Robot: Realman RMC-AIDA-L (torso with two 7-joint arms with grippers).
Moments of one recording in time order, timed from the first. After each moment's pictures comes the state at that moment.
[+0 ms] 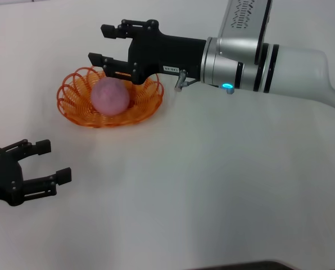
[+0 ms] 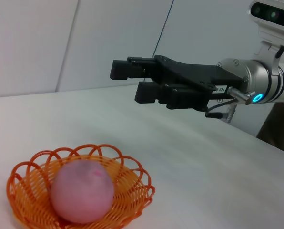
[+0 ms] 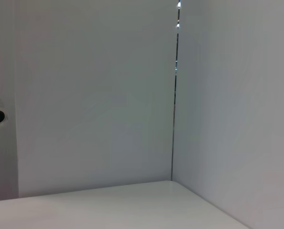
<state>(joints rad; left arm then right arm) -0.29 -2.16 0.46 0.86 2.20 1.81 -1.35 0.78 2.12 -1.53 -0.21 -0.89 -1.14 0.76</state>
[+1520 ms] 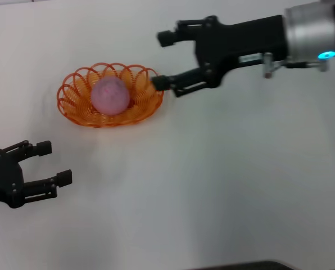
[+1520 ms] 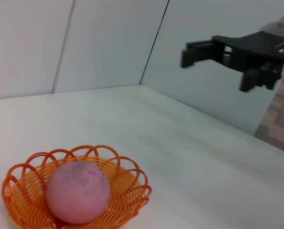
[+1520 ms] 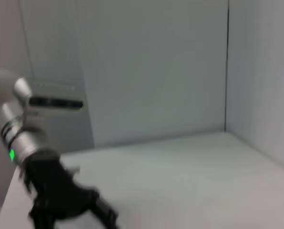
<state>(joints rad) -0.29 -2.16 0.46 0.85 2.20 1.81 -1.33 0.48 2.02 -1.28 -1.07 -1.67 -1.43 1.63</state>
